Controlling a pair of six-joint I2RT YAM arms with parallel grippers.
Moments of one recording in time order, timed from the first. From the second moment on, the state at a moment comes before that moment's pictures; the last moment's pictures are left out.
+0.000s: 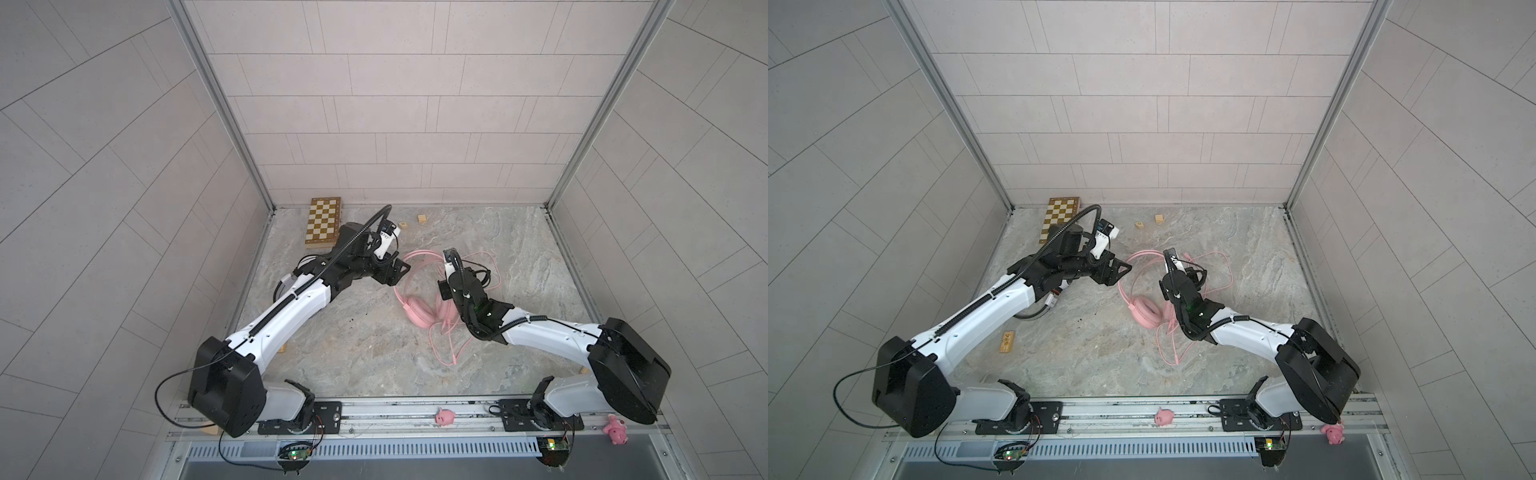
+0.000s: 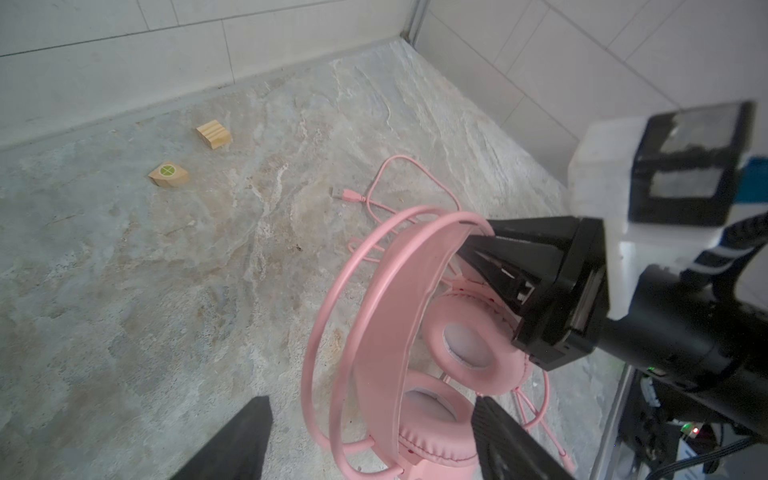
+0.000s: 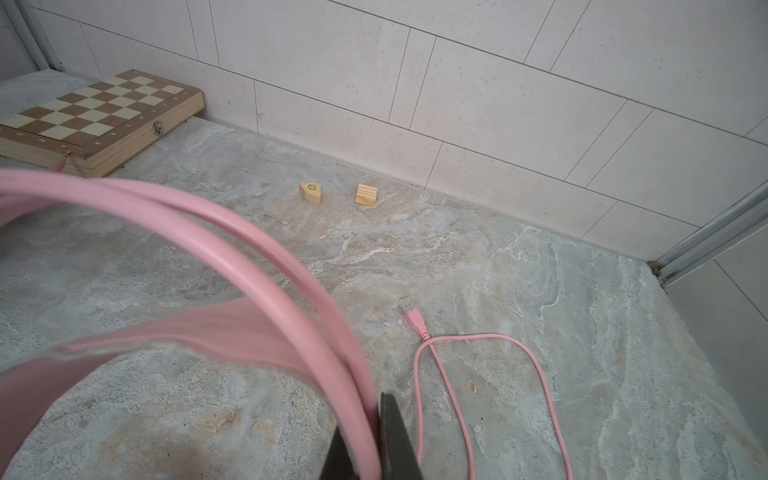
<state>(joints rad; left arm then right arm) -0.51 1.38 1.12 -0.41 0.37 0.00 0.74 1.40 0.68 0.31 0.61 0.08</state>
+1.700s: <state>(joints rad) -0.70 1.56 1.25 -0.70 -0.27 0.11 0.90 1.46 0.63 0.56 0.55 0.07</state>
